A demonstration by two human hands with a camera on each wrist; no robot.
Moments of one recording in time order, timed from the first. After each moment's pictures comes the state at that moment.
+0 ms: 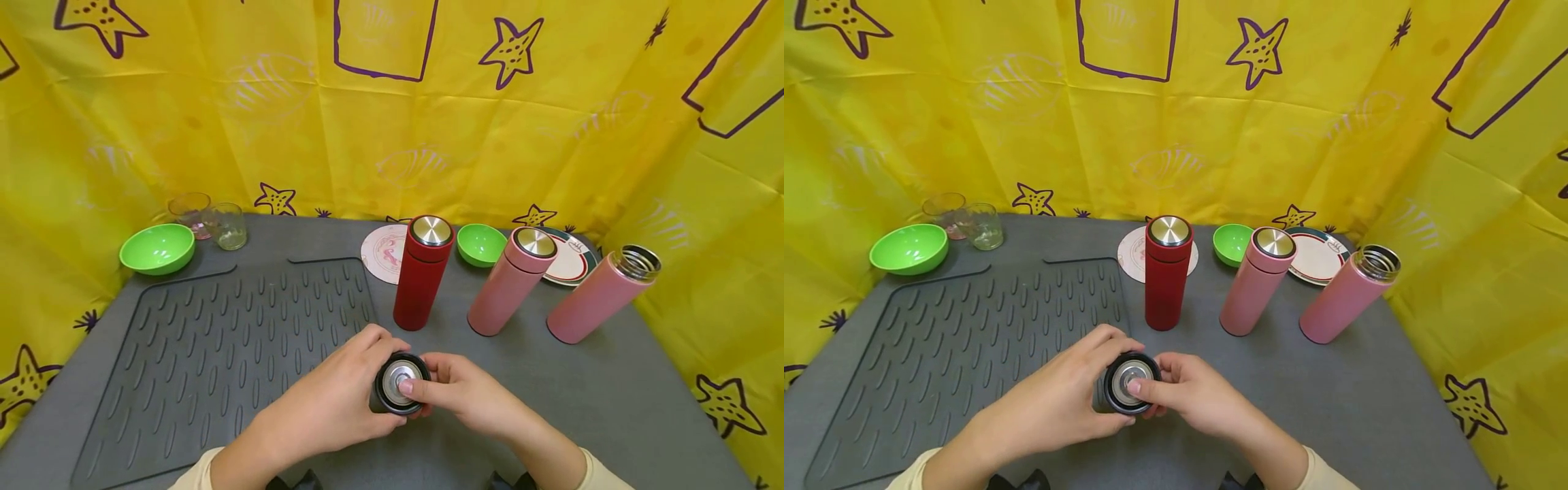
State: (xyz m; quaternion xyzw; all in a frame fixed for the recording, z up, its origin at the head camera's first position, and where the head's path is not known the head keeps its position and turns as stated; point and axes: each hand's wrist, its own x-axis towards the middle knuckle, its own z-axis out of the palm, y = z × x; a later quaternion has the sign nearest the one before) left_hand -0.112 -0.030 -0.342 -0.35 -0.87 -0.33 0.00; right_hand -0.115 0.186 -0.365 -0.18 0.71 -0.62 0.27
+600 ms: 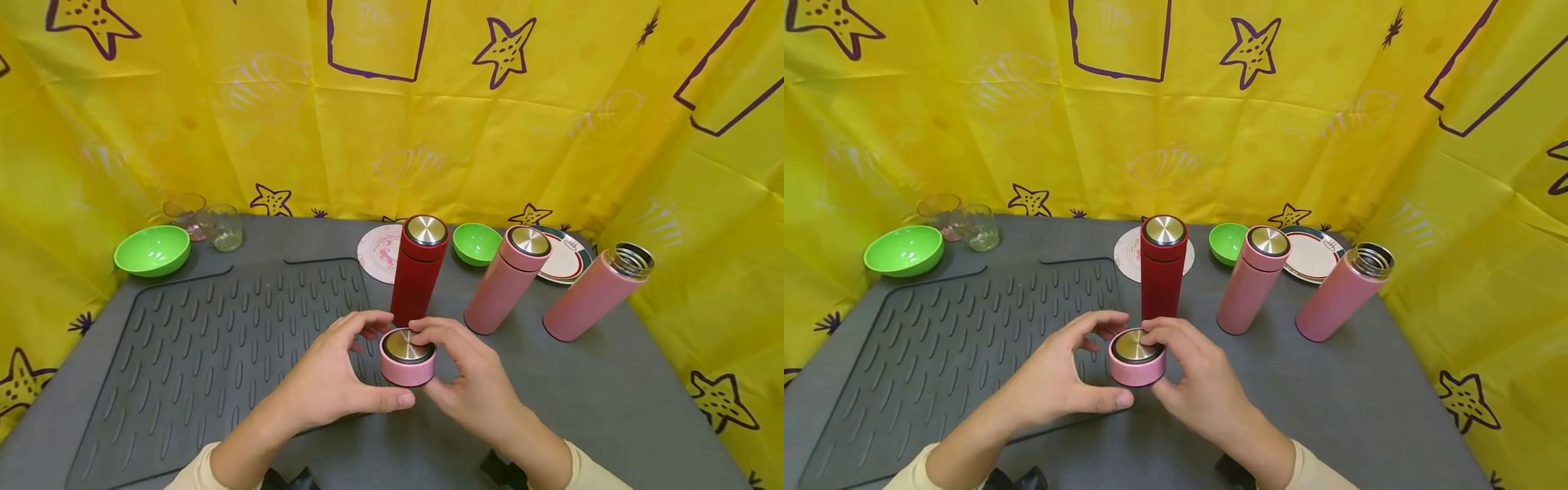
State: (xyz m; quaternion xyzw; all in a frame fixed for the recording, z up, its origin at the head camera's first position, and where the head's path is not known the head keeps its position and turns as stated) left_hand -0.124 -0.033 -0.346 -0.24 -0.82 -0.51 -0.02; right_hand -0.116 0.187 -0.363 -0.37 0.80 -0.41 -0.24
